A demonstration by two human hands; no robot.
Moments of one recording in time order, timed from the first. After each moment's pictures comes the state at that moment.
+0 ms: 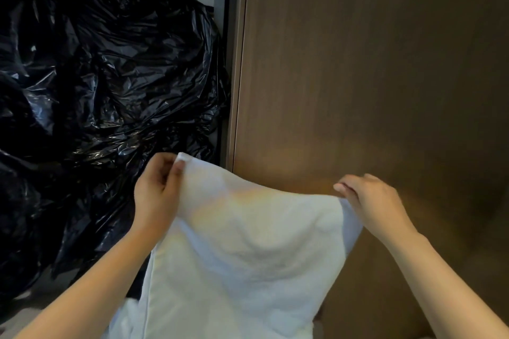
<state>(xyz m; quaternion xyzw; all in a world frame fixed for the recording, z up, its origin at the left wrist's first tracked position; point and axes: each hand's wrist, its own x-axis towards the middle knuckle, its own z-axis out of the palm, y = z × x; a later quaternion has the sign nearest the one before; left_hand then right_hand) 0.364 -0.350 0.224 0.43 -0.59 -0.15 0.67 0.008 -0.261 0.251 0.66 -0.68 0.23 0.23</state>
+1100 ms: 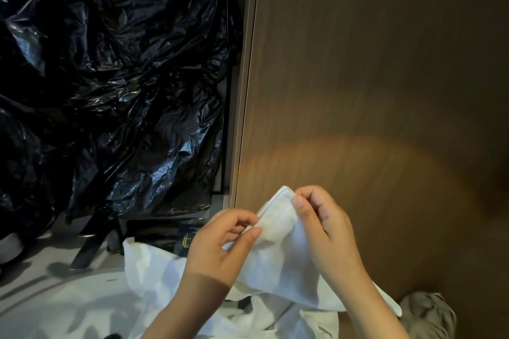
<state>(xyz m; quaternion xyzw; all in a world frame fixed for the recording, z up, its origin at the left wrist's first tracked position) 0.312 -0.231 0.136 0.39 -0.67 -0.34 0.53 0.142 -0.208 0.173 0.62 -0.53 0.55 -0.18</state>
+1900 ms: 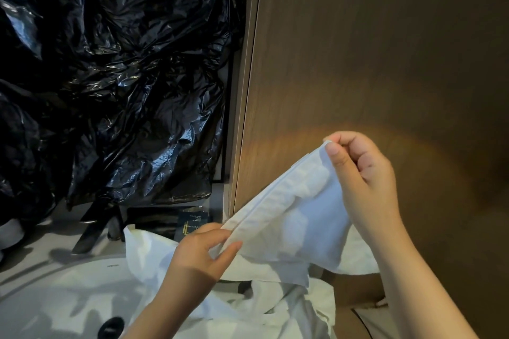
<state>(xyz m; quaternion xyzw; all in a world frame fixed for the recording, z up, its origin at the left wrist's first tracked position) 0.343 -0.246 0.084 0.46 -0.74 -0.26 0.41 0.117 -0.216 0.220 0.62 -0.48 0.61 -0.10</state>
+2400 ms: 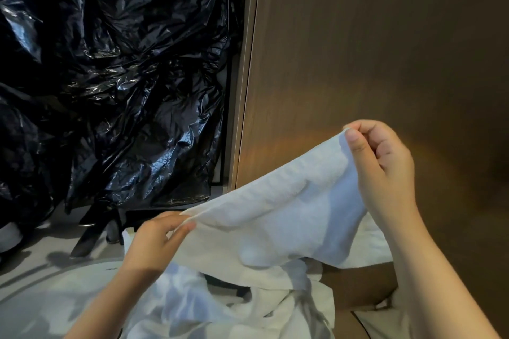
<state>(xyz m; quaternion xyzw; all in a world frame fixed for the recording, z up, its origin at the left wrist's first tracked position) 0.399 -0.290 0.075 0.49 -0.73 -0.22 0.42 0.094 -0.223 0.233 0.61 -0.51 0.61 -0.01</state>
